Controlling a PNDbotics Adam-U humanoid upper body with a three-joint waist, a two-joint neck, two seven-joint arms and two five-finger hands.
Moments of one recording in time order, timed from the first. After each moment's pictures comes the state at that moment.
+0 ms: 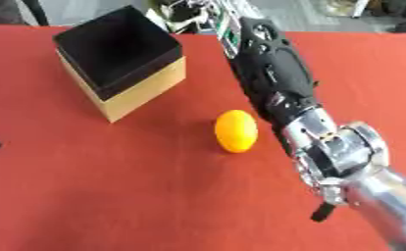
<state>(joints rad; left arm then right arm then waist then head) -0.22 0.20 -0.12 -1.81 -0.19 -0.15 -0.14 -1.22 -0.28 0.06 -0.81 1.06 -0.27 0.06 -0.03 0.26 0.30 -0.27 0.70</state>
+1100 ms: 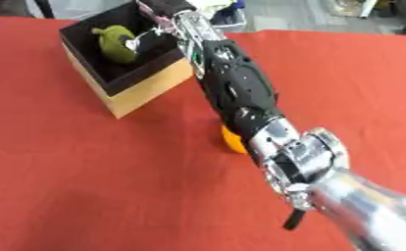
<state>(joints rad) -0.24 0.19 -0.13 -1.81 -0.19 -0.15 -0.16 -1.21 -0.23 0.05 -0.74 1.15 -0.29 0.06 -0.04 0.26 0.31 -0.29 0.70</state>
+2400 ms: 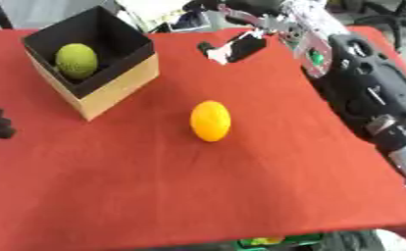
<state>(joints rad) -0.18 0.21 -0.09 -1.79 -0.20 -0.14 -0.11 -0.90 -0.69 0.43 -1.26 0.46 -0.46 0.37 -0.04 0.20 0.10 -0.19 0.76</state>
